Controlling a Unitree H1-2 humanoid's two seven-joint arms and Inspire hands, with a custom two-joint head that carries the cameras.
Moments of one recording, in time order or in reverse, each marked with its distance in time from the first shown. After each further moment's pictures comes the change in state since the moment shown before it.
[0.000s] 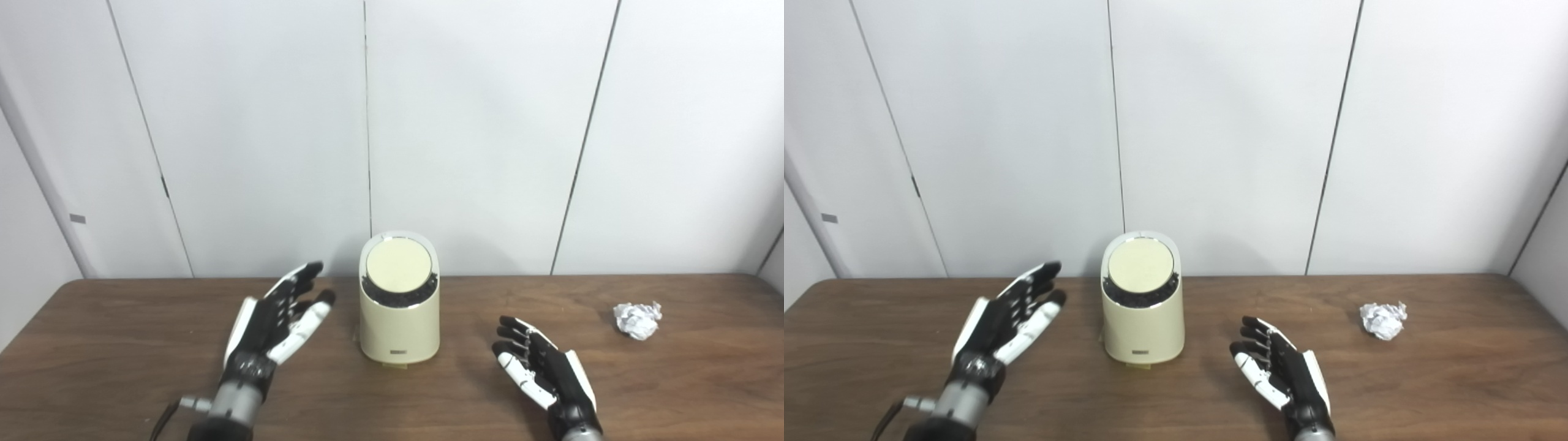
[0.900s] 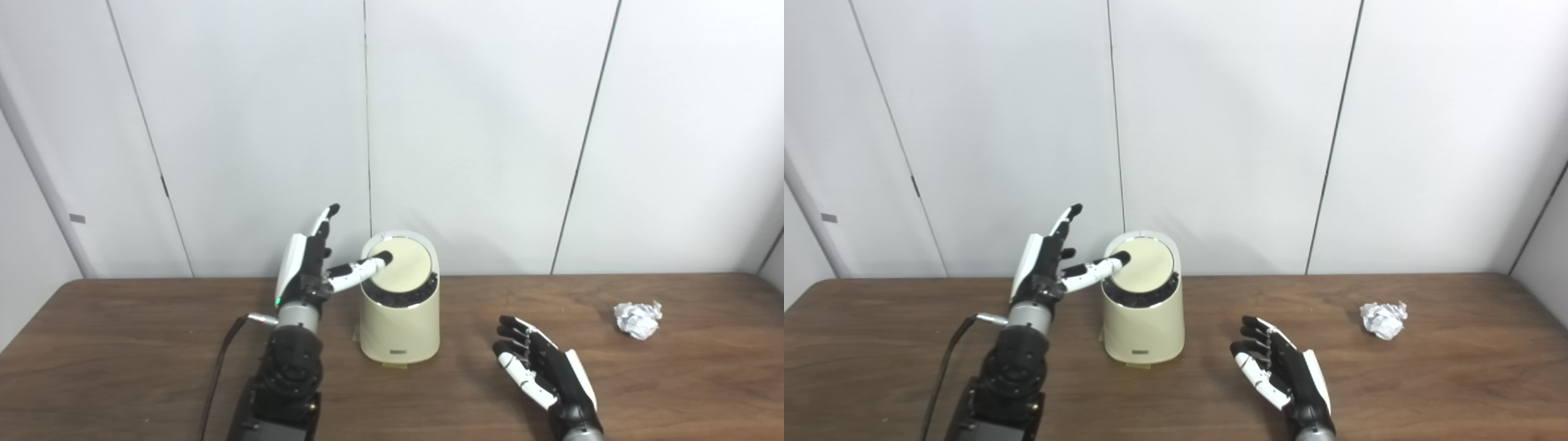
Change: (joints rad) left arm -0.281 -0.142 -0.049 0.371 0.319 -0.008 0.176; right arm -0.001 -0.007 0.003 0.004 -0.003 -0.012 0.005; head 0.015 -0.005
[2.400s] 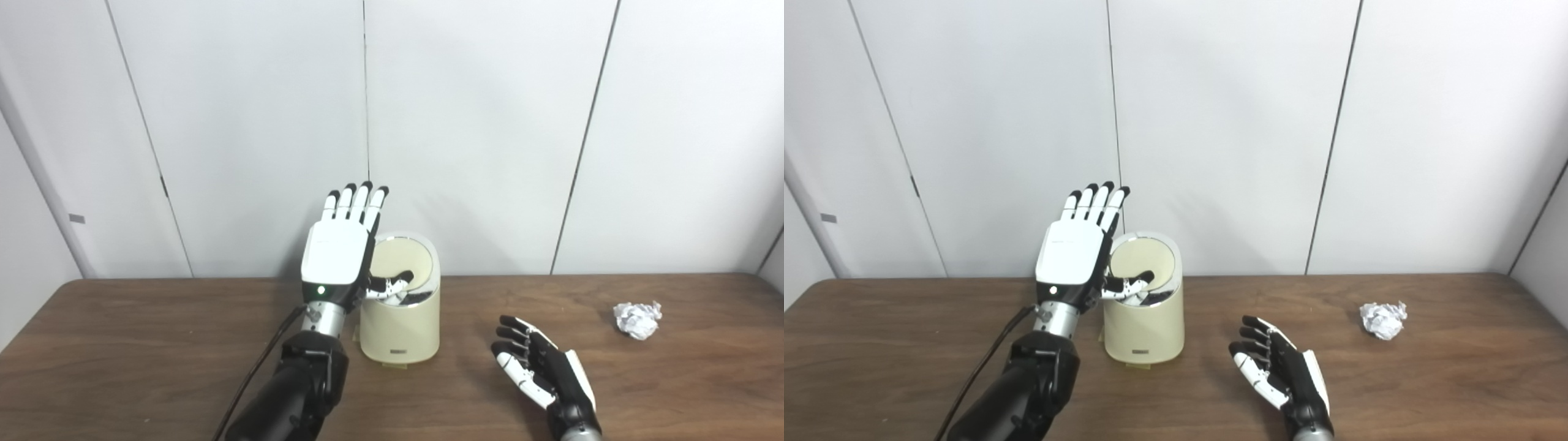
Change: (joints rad) left arm -0.106 0.213 -0.436 0.283 0.647 -0.146 0.304; right arm 0.000 0.014 -0.006 -0.007 -0.002 0.020 -0.020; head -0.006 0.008
